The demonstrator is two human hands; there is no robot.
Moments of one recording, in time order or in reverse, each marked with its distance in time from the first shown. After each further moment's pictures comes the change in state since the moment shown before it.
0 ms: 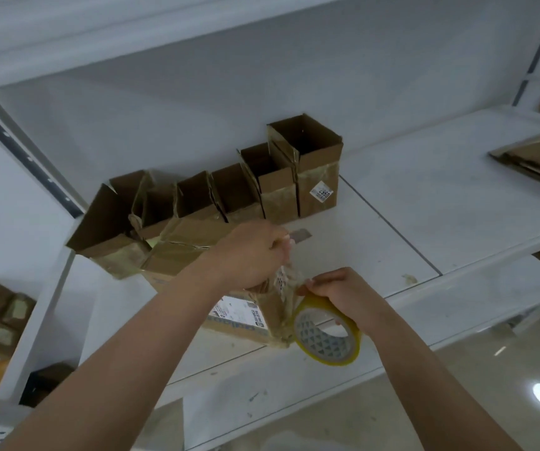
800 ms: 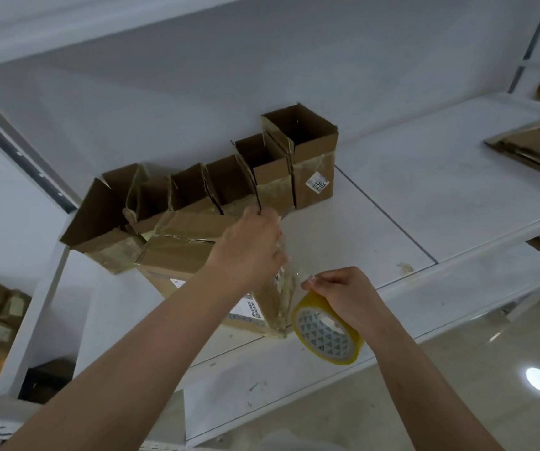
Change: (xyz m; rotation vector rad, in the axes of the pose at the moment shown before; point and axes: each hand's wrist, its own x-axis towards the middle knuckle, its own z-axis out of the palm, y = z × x) left_hand -0.002 0.007 0.018 0.175 0.155 -0.087; right_hand -0.015 0.011 0.010 -0.087 0.178 -0.031
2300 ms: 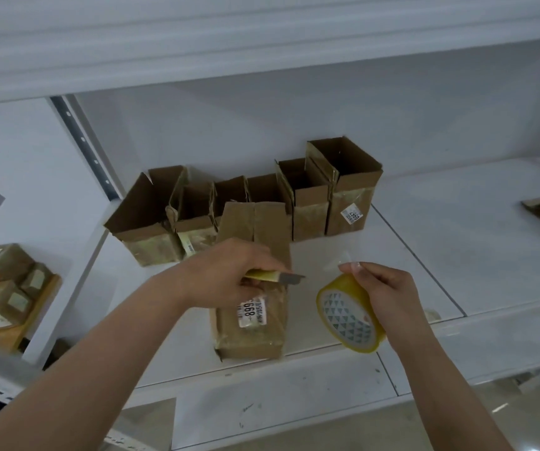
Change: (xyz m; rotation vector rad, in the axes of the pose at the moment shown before) left_hand -0.032 -0.096 -0.022 -0.166 -0.066 0.424; right_hand 0.010 -0.031 -0.009 0.238 0.145 -0.303
